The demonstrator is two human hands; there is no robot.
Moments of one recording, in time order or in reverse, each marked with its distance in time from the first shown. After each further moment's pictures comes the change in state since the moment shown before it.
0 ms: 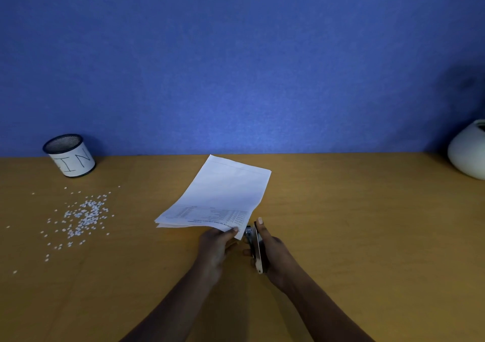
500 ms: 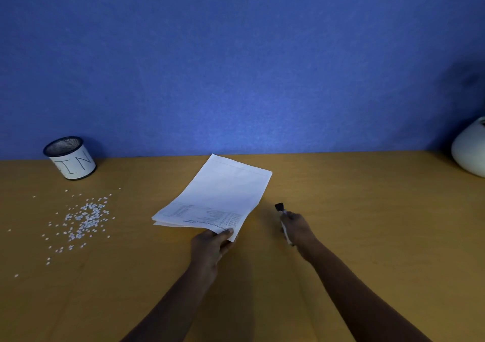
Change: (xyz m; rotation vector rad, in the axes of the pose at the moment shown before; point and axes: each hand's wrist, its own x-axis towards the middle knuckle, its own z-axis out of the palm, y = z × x) left_hand 0.003 0.005 -0.009 -0.075 0.077 -0.017; right_hand 0.052 -0.031 -0.050 -0.522 0.292 -0.176
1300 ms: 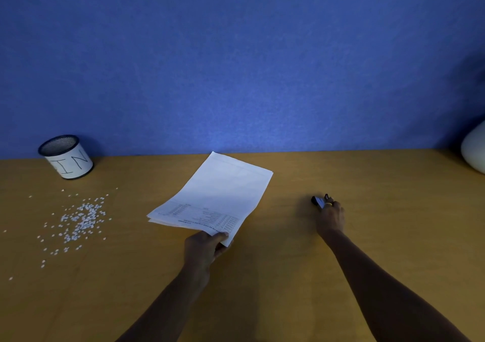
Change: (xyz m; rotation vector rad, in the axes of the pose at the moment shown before) left_hand 0.009 0.002 -0.004 0.140 0.046 0.055; right_hand 0.061 0.025 -0.057 -0.713 0.309 0.045
